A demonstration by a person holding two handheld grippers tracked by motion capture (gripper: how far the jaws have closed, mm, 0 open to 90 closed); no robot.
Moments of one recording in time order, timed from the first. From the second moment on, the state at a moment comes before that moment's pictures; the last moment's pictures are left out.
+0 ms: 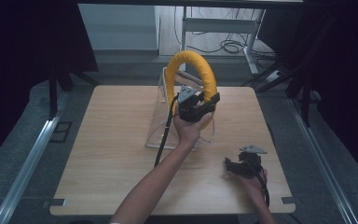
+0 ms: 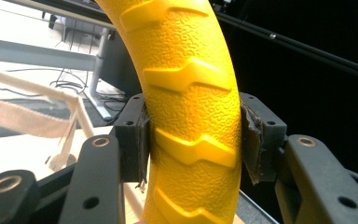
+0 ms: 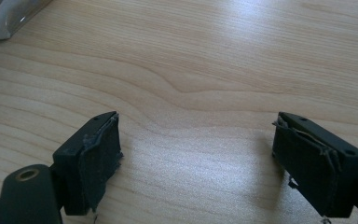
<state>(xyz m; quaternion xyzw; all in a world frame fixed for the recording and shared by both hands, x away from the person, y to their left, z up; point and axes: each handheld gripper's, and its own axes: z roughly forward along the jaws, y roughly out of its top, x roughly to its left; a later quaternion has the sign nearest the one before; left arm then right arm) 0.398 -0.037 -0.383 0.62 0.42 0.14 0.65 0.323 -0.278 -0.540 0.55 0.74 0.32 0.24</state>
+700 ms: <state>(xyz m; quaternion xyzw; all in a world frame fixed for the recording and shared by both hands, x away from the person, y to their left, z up) 0.398 -0.023 -0.415 0.61 0.46 0.14 0.63 0.323 -0.278 -0.541 0.54 0.74 0.32 0.24</state>
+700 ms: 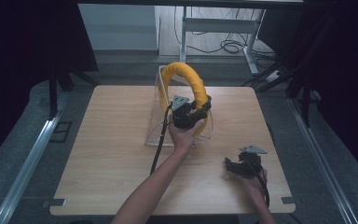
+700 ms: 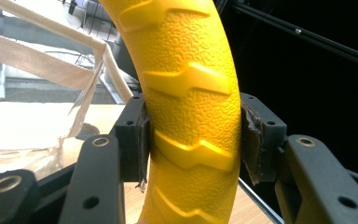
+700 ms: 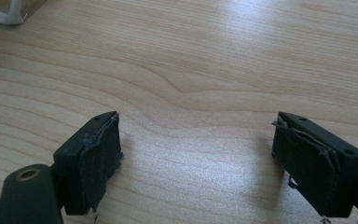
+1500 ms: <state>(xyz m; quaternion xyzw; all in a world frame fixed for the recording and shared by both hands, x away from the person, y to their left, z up) 0.386 -0.018 -0.403 0.61 0.47 0.13 0.63 0.323 -0.278 -0.540 0.54 0.74 0.32 0.23</state>
